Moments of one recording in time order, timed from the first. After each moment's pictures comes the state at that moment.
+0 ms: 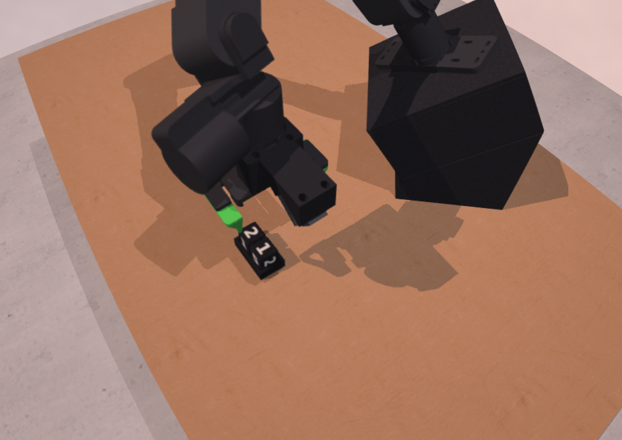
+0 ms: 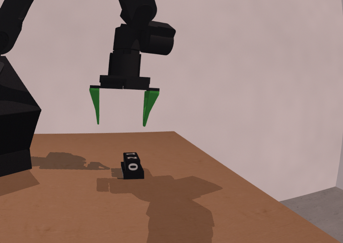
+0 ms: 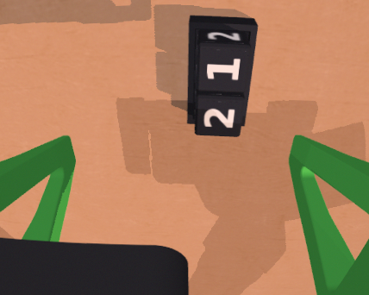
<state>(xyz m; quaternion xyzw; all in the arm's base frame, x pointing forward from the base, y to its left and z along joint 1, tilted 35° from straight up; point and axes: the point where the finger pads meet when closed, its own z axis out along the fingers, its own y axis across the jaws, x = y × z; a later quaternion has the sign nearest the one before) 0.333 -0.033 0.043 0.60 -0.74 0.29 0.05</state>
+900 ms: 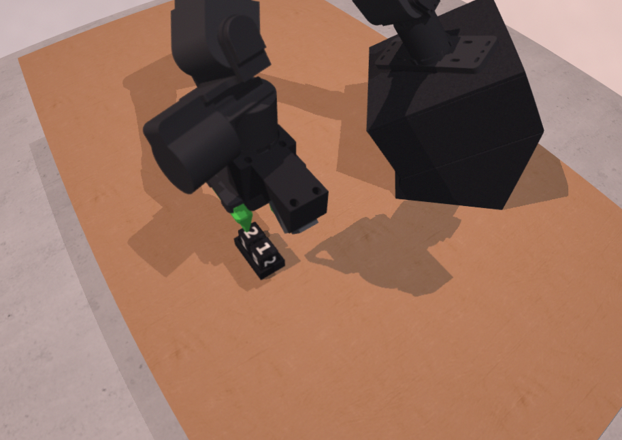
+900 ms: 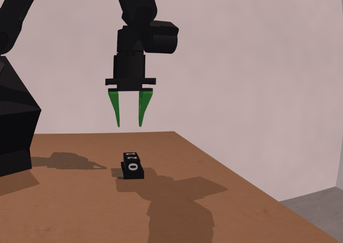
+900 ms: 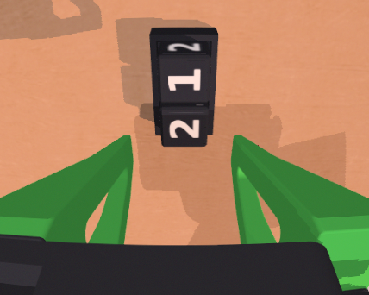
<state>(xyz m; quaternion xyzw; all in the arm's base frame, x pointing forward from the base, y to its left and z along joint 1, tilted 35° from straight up) 0.351 -0.033 0.046 0.60 -0.74 0.30 0.02</state>
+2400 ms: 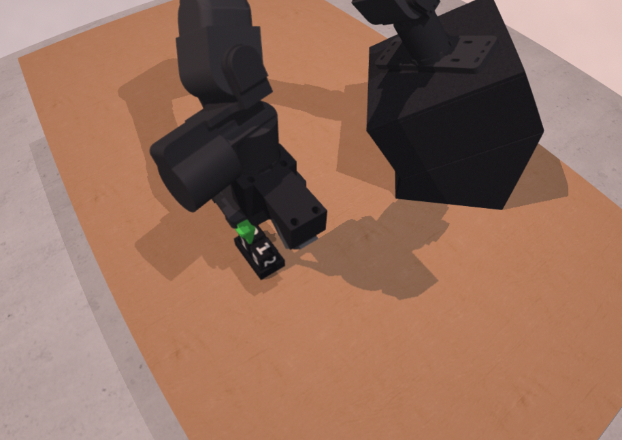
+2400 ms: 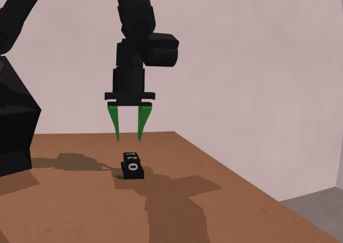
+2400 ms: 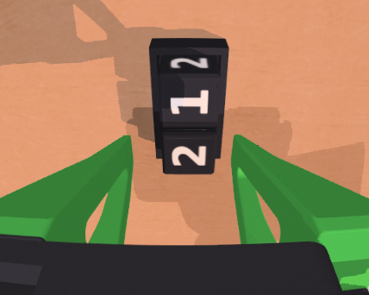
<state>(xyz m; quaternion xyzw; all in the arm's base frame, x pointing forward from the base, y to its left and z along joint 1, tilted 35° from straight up) 0.359 -0.047 0.022 0.60 -0.74 0.30 0.02</state>
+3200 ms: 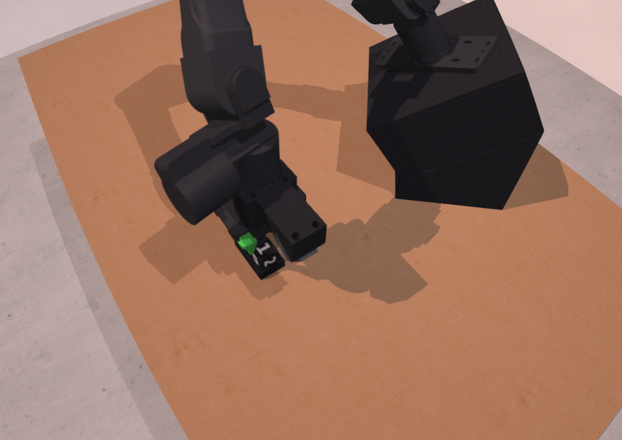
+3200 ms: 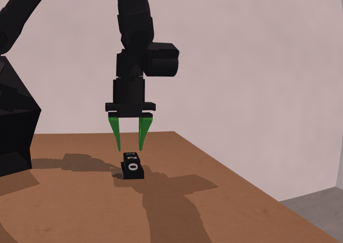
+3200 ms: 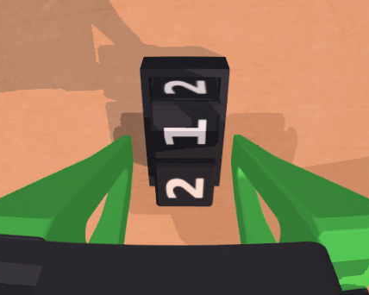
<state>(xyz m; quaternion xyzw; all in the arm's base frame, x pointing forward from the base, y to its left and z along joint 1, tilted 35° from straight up) 0.369 -0.055 0.003 0.61 -0.74 0.30 0.02</state>
